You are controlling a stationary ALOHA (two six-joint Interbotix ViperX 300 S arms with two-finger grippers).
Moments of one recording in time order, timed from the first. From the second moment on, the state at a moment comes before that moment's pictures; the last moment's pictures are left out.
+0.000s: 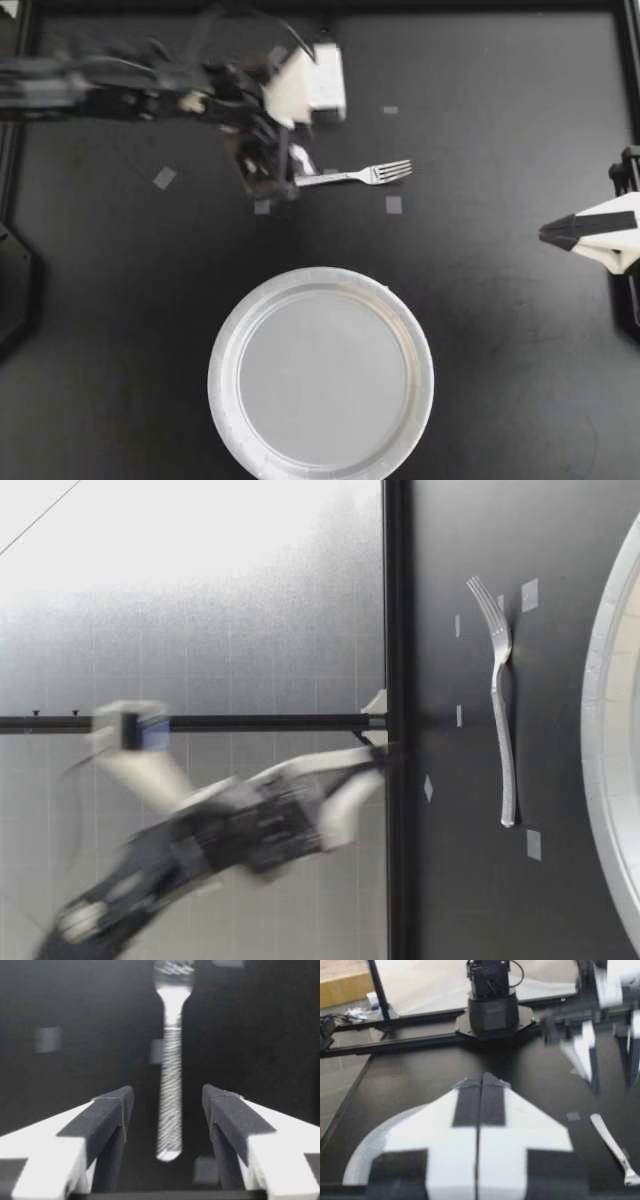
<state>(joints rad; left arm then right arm) 0.36 0.17 0.36 -0.24 0.52 0.45 -0.01 -1.04 1.35 0.04 -0.31 0.08</state>
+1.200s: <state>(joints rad) 0.36 0.39 0.27 -0.35 0.43 0.58 -0.01 -1.05 1.37 0.04 -0.31 0.08</state>
